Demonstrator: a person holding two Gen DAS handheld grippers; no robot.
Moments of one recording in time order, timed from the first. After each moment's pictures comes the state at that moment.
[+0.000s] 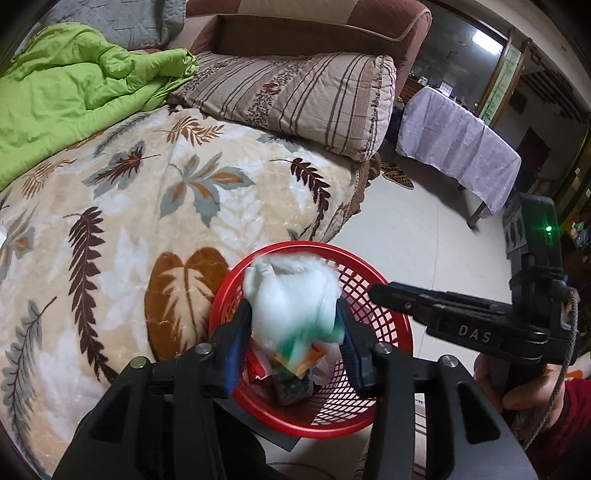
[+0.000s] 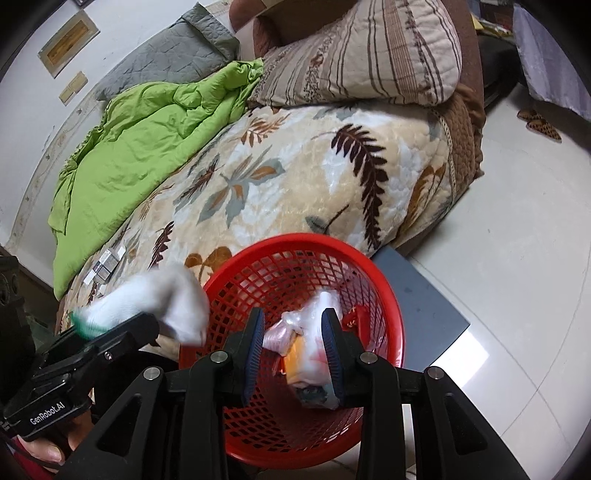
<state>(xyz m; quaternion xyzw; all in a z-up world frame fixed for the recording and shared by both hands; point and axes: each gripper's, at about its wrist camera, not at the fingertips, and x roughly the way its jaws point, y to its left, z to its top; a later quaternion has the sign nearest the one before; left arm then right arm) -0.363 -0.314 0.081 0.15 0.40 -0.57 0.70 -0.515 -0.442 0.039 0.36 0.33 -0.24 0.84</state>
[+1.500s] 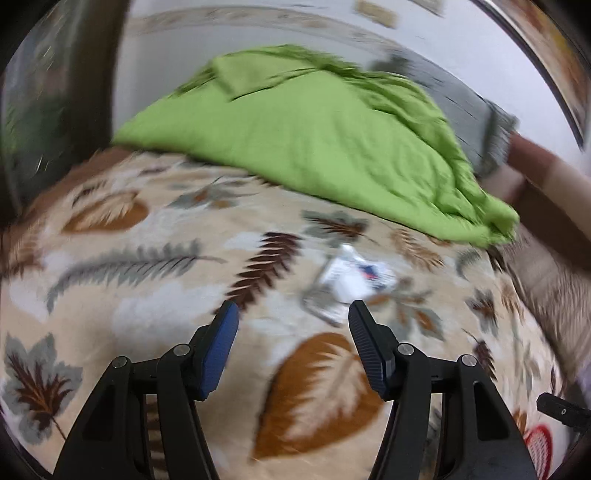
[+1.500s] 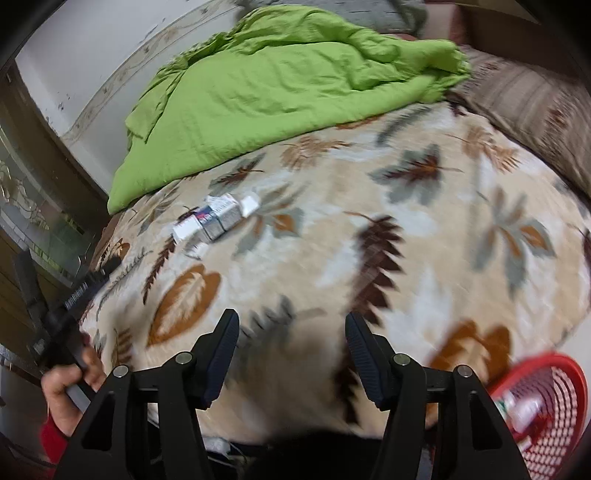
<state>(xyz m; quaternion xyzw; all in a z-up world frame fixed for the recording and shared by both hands) -0.076 -0.005 0.088 -0.08 0.34 -0.15 0.92 -0.239 -0.305 0.092 0.24 0.39 -0.05 0.88</state>
